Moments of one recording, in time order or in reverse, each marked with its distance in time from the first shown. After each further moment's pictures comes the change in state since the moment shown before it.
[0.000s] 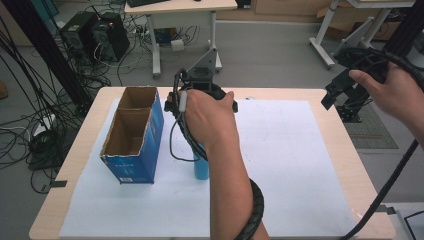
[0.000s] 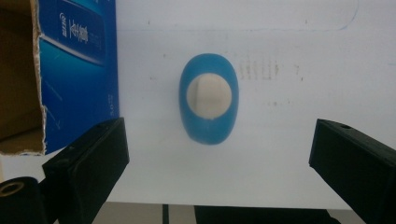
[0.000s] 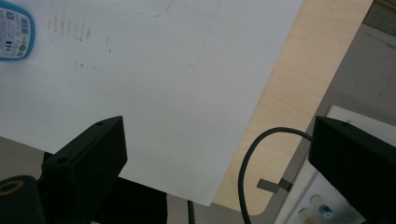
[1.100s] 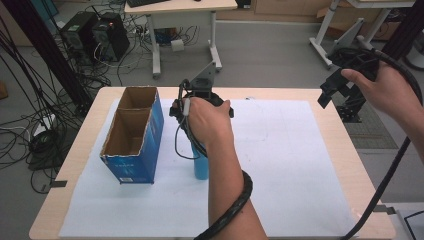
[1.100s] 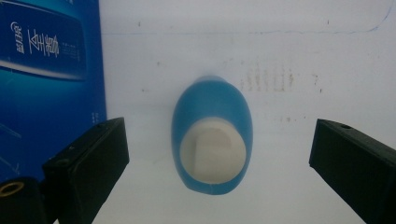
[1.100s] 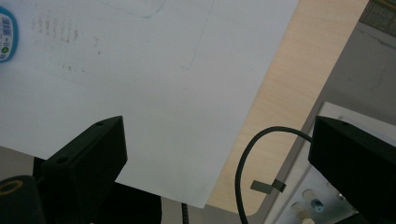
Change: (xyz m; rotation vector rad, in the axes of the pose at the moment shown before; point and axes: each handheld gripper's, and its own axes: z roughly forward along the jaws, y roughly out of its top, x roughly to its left) left arm -0.001 0.026 0.053 0.041 0.007 0.003; right arm 0.002 0.019 0.010 0.031 -0.021 -0.006
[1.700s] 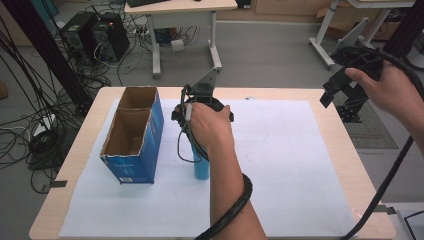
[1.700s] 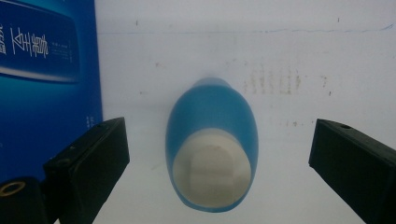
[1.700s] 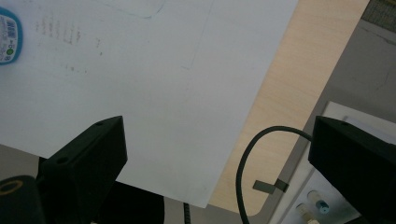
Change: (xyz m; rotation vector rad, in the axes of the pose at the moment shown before) left arm -0.005 0.000 0.017 0.005 0.014 0.006; right arm -0.007 -0.004 -0.001 -0.007 0.012 0.012
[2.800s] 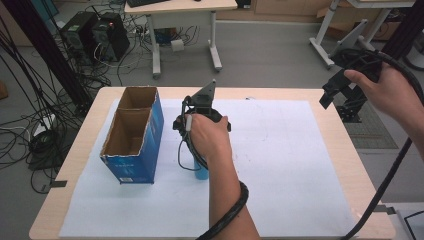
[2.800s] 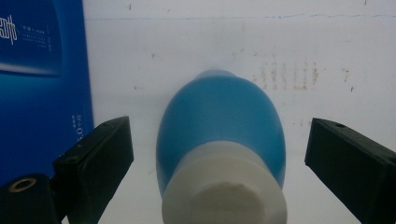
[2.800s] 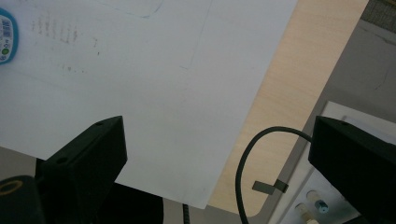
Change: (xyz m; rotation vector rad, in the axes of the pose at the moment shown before) left arm 0.001 -0.003 0.030 0.021 0.009 0.000; right arm 0.000 0.000 0.004 0.002 -0.004 0.000
